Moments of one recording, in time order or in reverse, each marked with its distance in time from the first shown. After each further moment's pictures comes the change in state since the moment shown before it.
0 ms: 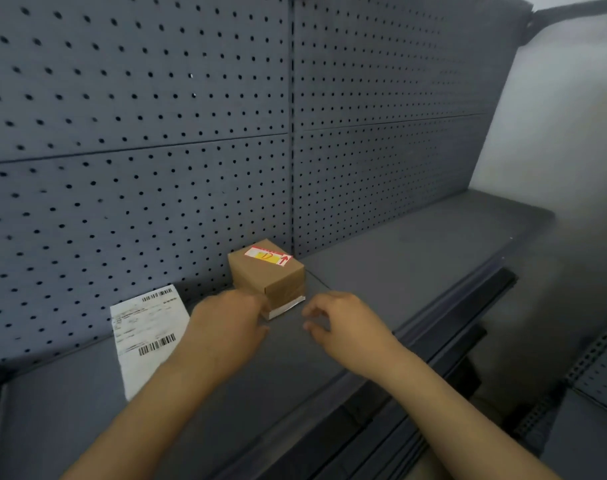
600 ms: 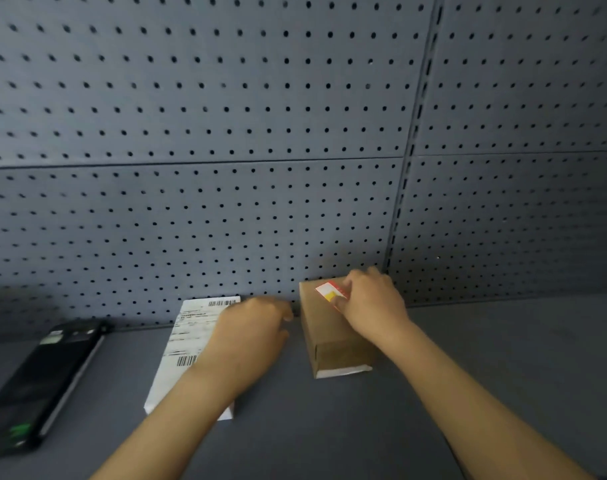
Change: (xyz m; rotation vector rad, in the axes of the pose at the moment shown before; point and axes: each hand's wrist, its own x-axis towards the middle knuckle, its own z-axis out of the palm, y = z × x) left_hand 0.064 -0.019 0.013 0.022 0.061 -0.475; right_hand 0.191 0.023 0.024 -0.132 -0.150 -0.073
